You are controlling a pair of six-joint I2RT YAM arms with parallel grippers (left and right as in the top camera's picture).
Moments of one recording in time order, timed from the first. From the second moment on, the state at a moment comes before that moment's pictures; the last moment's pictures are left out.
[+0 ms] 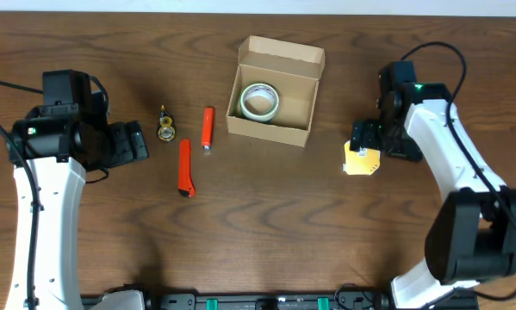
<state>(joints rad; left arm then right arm) 0.11 1.36 1.32 -1.21 0.04 -0.17 0.06 1.79 1.33 -1.09 0.07 0.30</state>
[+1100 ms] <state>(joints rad) 0.11 1.36 1.32 -1.21 0.04 -0.17 0.06 2.02 1.33 -0.97 -0.05 0.19</state>
